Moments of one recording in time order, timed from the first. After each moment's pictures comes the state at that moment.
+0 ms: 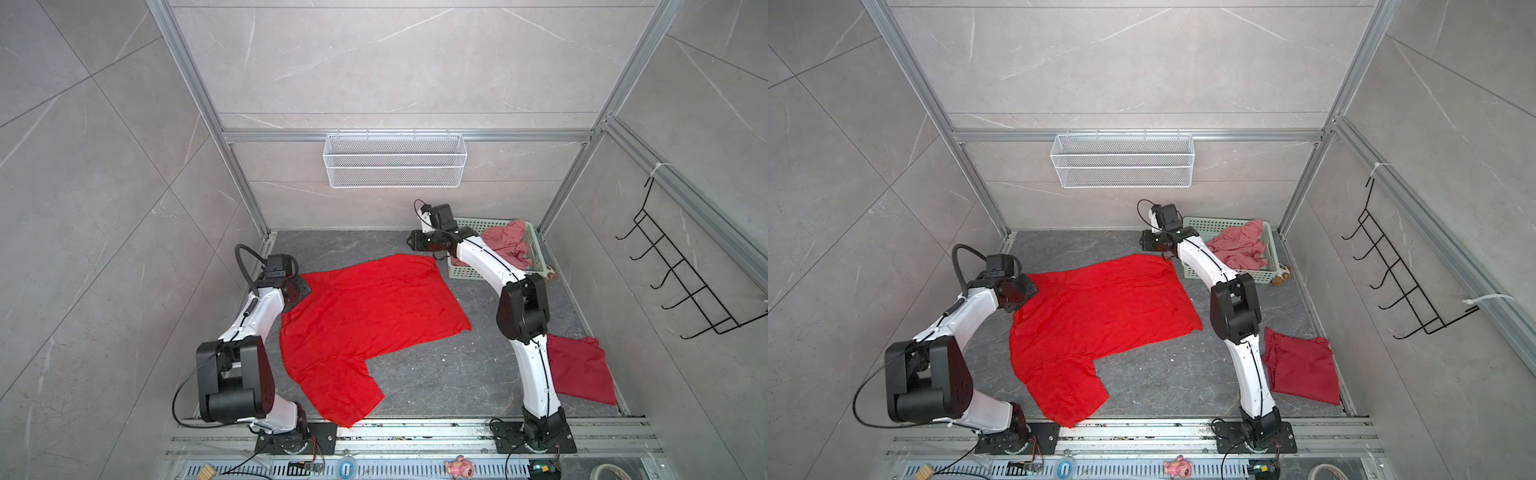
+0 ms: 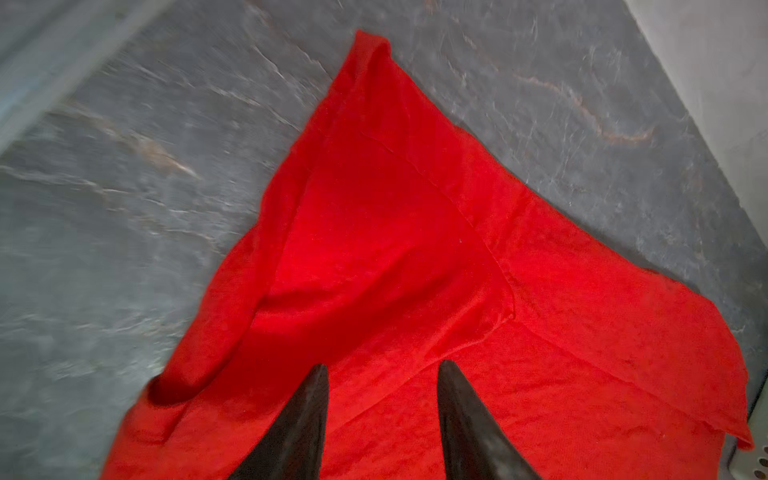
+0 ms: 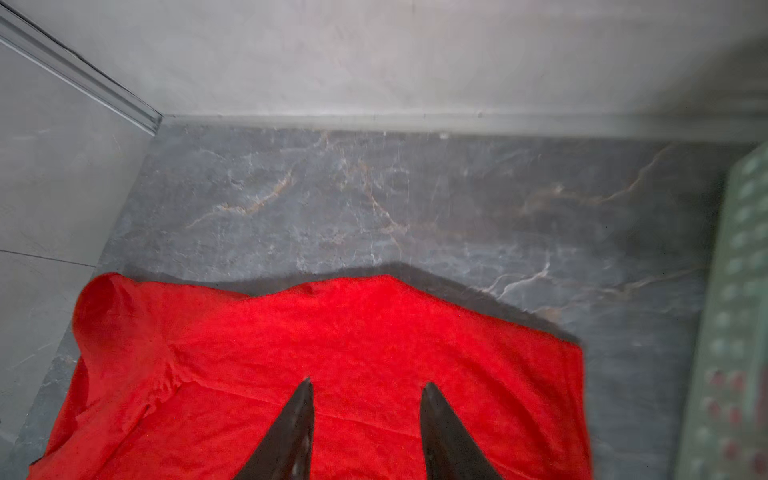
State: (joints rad) left arm 0.08 1.55 1.04 -0.50 0.02 -0.64; right arm 0.43 2.33 2.09 -0.53 -0.20 0.34
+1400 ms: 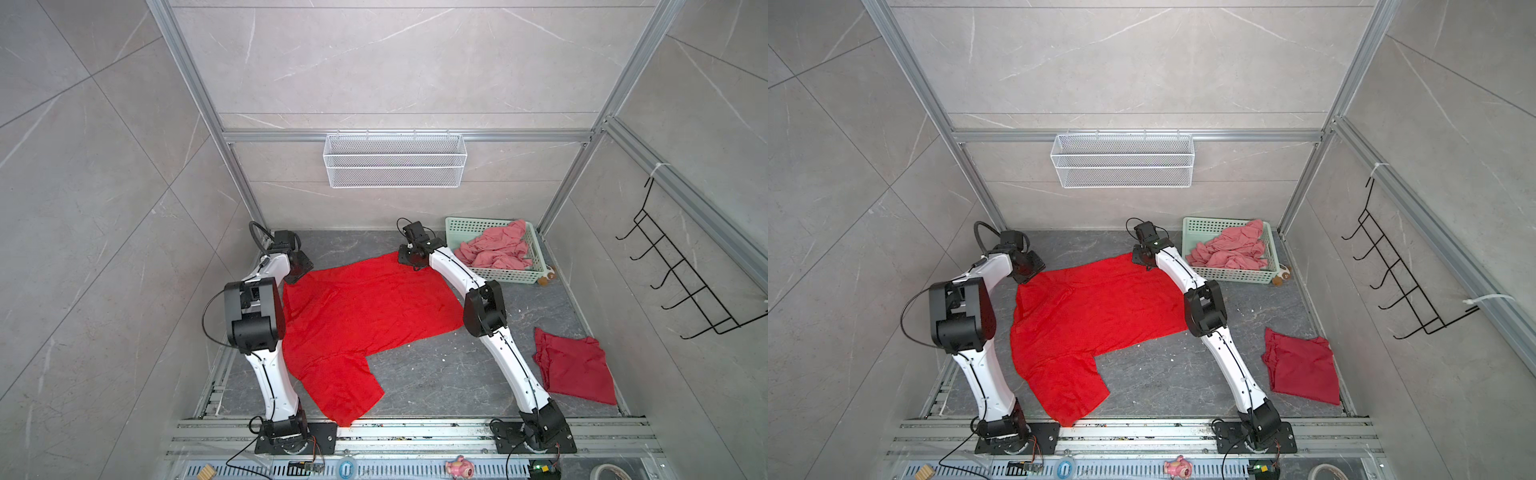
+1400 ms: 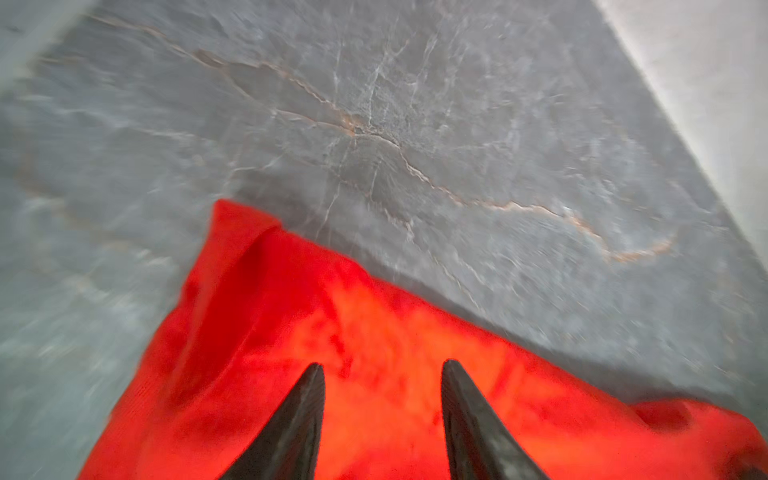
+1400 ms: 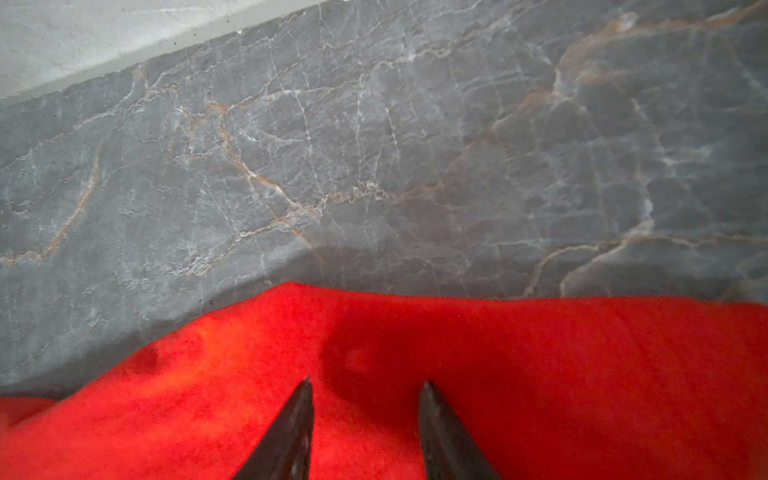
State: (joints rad) left arm 0.11 1.99 1.49 -0.49 0.04 -0.57; right arm 0.48 2.77 2.60 -0.74 0.02 0.54
